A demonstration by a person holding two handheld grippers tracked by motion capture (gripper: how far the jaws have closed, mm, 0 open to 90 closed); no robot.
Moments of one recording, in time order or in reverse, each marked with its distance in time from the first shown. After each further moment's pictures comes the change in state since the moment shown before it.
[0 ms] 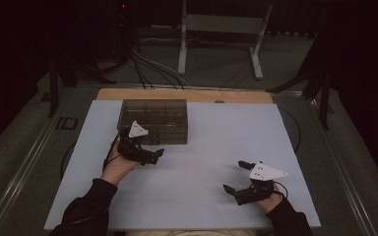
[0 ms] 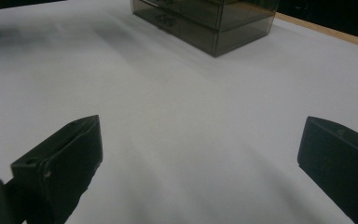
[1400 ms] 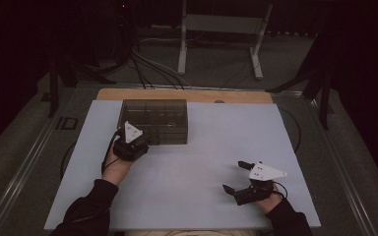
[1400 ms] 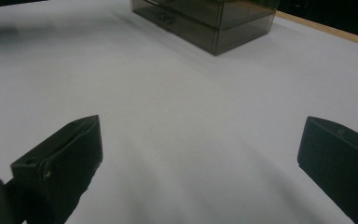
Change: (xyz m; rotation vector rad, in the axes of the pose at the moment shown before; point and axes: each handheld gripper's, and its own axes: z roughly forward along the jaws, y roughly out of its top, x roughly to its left) left arm 0.006 -0.013 0.002 -0.110 0.217 0.016; right arm 0.001 0.000 0.001 0.008 -0.002 0.000
